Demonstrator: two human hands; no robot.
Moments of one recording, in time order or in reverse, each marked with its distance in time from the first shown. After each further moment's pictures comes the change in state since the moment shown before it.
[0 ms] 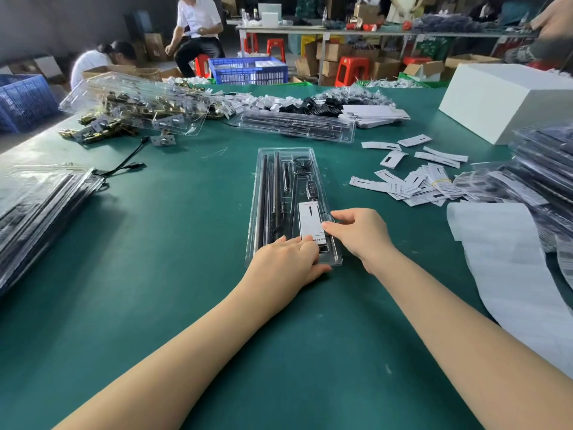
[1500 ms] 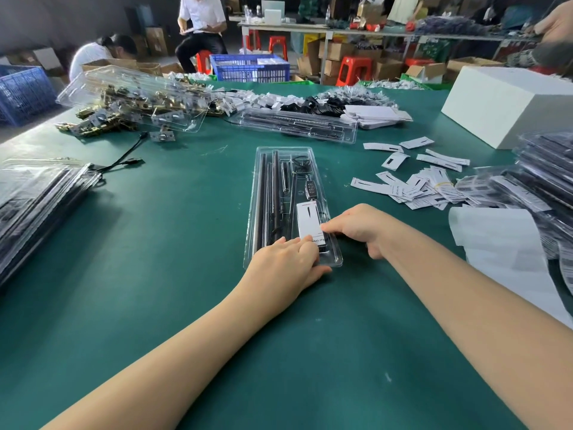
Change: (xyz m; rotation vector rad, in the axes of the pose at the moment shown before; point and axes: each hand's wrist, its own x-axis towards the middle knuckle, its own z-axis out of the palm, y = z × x) left_hand 0.001 -0.002 -0.002 0.028 -0.111 -0.026; right_hand 0.020 -0.020 -0.012 0.070 -0.336 0.237
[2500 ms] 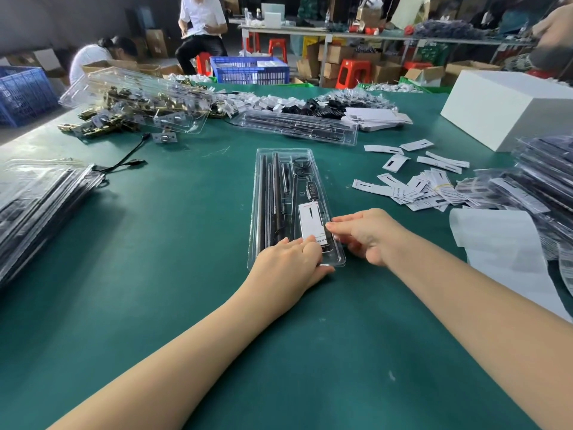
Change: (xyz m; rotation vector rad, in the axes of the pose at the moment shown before) left_hand -0.001 0.002 0.000 0.020 0.003 0.004; right_hand -0.009 0.004 0.005 0.283 0.086 0.033
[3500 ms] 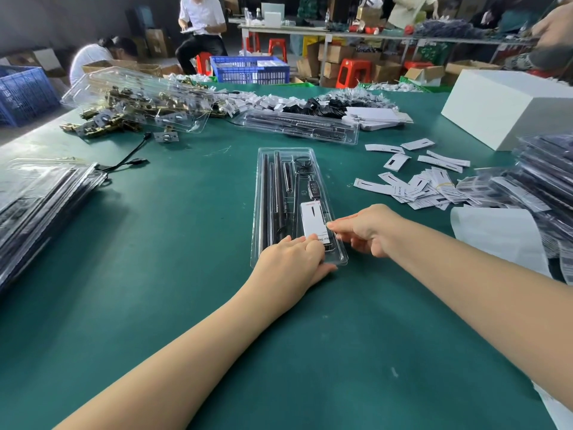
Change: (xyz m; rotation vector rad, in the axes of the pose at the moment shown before) left_hand 0.001 -0.001 0.002 -0.032 0.004 -0.002; right_hand -0.001 -0.008 -0.001 -0.091 -0.002 0.077
